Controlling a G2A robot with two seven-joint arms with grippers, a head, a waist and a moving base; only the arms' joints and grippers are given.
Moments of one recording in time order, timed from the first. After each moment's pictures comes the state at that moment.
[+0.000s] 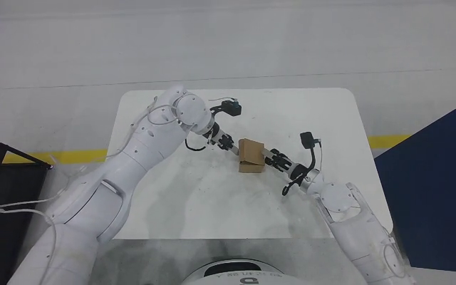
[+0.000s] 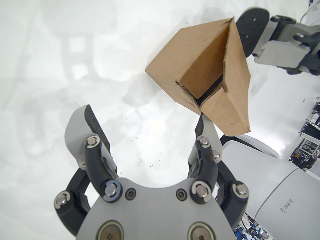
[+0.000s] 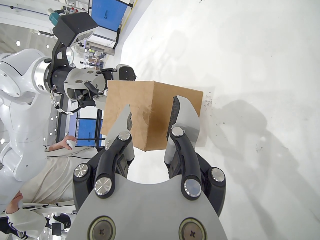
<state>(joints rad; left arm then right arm) 0.51 -1.38 -0.58 -0.90 0.31 -0.30 -1.31 -1.59 -1.14 1.32 -1.65 -0.14 -0.13 0.49</state>
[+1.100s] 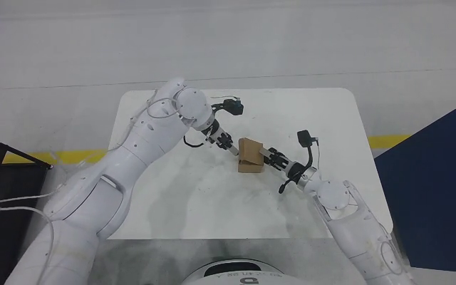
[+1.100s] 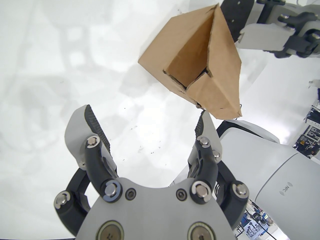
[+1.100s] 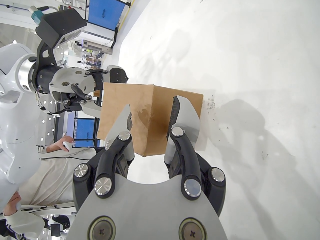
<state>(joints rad) 0.46 -1.40 -0.56 -0.89 0.27 -0.33 -1.40 -1.56 -1.15 1.29 -1.64 -0.15 -0.10 0.49</state>
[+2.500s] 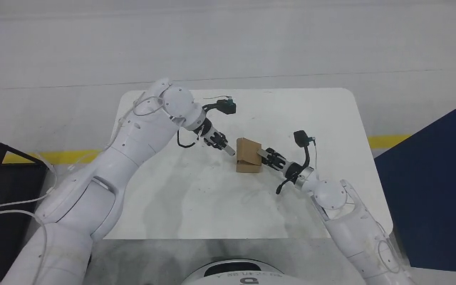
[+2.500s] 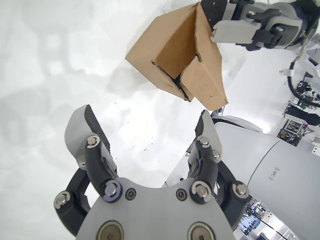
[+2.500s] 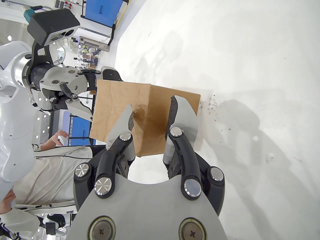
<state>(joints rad) 0.48 -1.34 -0.60 -0.90 0.16 -0.38 -1.43 -1.55 -1.15 1.26 -1.63 -0.17 -0.09 0.47</state>
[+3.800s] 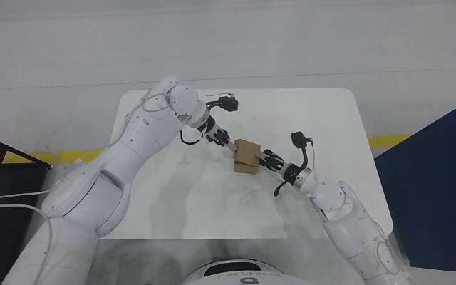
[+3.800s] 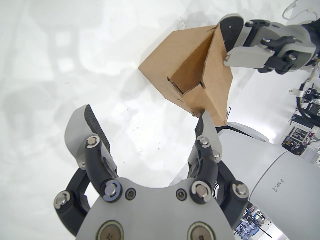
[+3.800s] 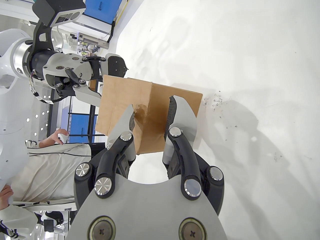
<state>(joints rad) 0.43 -1.39 -0.54 -0.80 0.19 -0.38 -1.37 -1.55 -1.15 1.25 -1.64 -0.19 -0.09 0.48</state>
